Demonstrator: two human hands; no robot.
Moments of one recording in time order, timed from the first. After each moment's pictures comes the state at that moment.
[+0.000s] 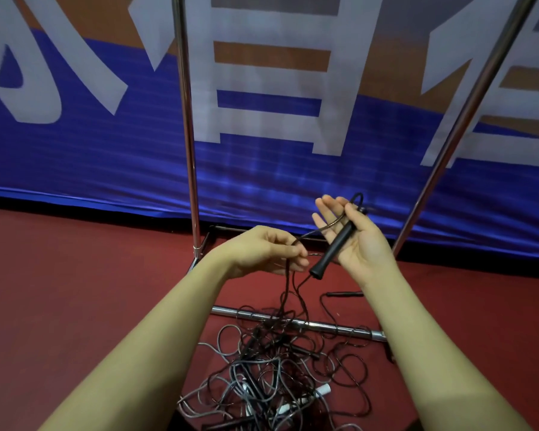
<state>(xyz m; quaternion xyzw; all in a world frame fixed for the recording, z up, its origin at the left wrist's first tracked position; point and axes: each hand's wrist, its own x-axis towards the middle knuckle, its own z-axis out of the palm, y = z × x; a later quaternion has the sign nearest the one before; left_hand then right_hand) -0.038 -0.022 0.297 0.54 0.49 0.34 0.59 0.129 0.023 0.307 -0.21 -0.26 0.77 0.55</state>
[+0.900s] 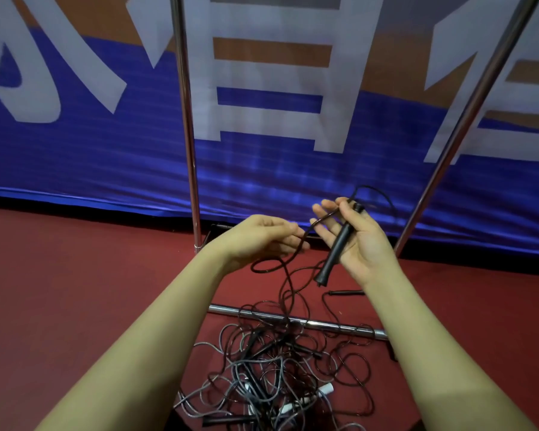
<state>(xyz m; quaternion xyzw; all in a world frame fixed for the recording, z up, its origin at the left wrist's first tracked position) -0.041 -0.016 0.304 0.49 0.50 0.41 0.59 0.127 0.015 0.312 -0.24 -0.31 0.75 0.54</state>
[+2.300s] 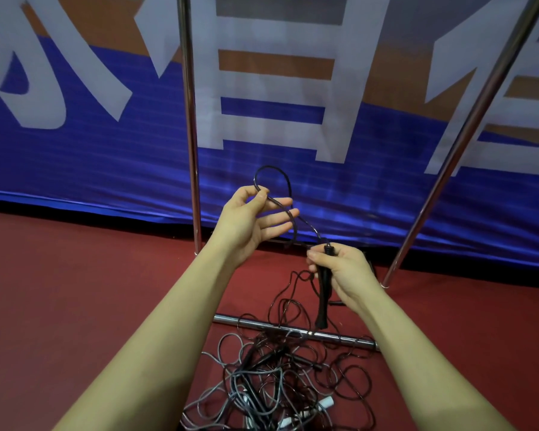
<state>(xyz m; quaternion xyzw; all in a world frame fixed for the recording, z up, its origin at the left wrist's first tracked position) -0.046 -0.009 0.325 0.32 0.37 0.68 0.55 0.119 0.017 0.275 -0.44 -0.51 0.61 0.41</state>
